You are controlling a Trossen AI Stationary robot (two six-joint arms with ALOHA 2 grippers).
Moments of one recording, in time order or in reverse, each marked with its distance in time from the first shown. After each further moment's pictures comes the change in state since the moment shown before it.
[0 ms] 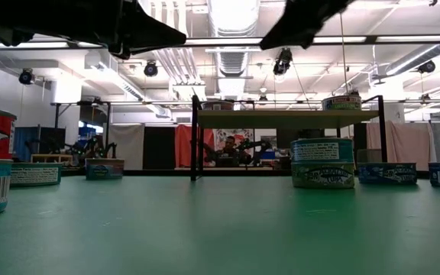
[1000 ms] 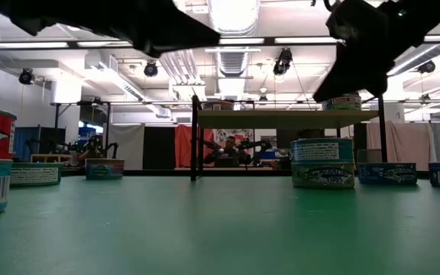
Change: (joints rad) left arm 0.001 0.177 0.216 -0.197 0.152 -0.034; right arm 0.304 -0.045 -0.308 -0.025 0.313 0.730
